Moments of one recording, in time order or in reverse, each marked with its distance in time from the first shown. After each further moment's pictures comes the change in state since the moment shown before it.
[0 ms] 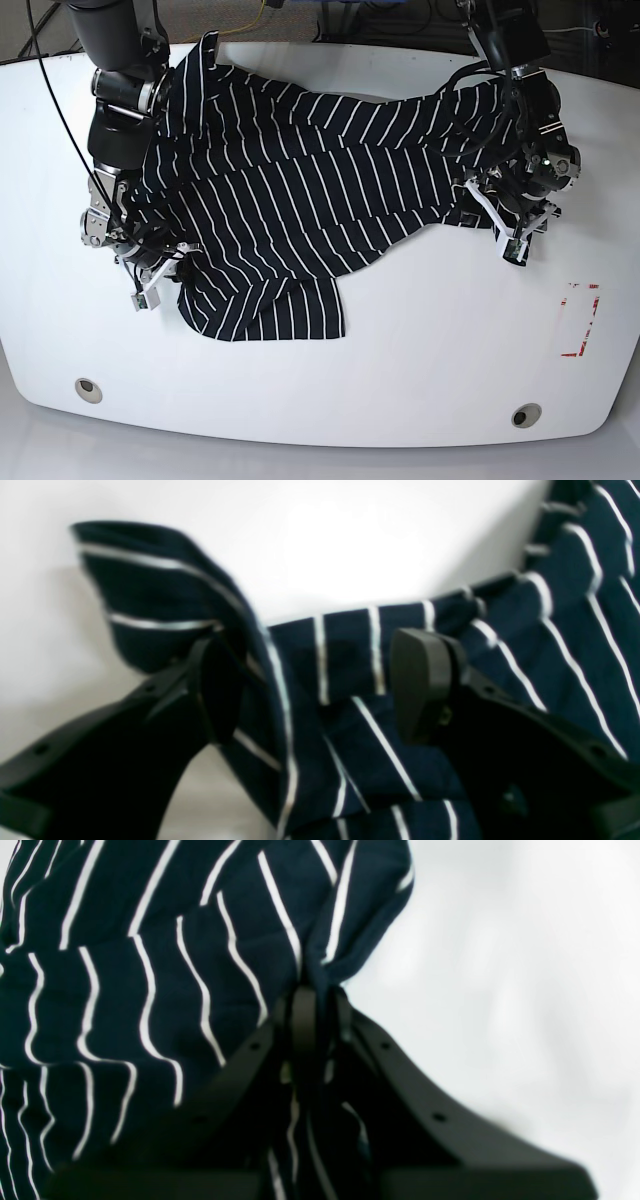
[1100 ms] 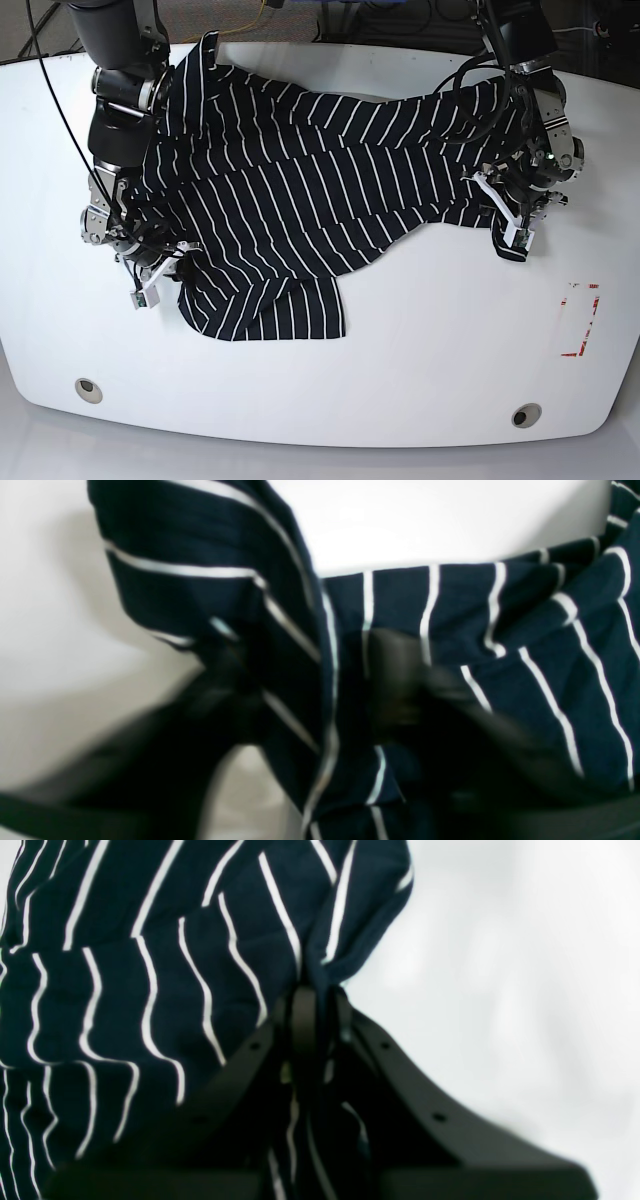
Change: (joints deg) left arm 1.2 -2.3 0.0 -3.2 0.0 1.8 -2.1; right arm -0.6 0.0 0.0 0.1 0.7 0.0 0.5
